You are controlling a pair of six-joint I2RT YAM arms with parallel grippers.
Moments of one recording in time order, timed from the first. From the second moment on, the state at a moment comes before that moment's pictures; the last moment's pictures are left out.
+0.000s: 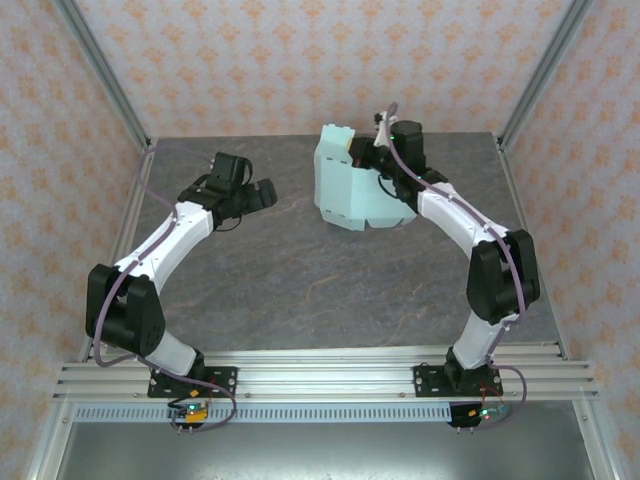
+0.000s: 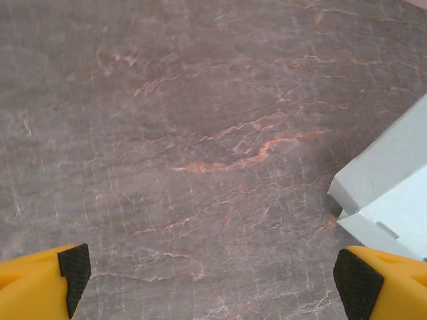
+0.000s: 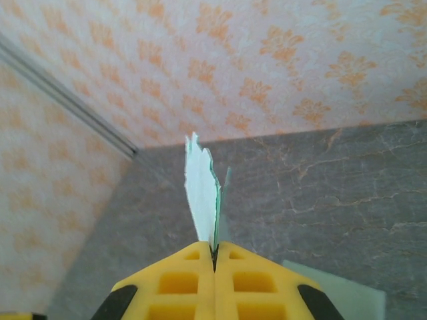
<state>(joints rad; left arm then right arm) -0.23 1.53 1.22 -0.57 -0.05 -0.58 0.38 1.75 1.40 0.02 -0.28 0.43</state>
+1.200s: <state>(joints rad) 0.08 1.34 0.77 -0.48 0.16 -0.79 1.06 1.79 1.41 -0.28 0.12 0.00</state>
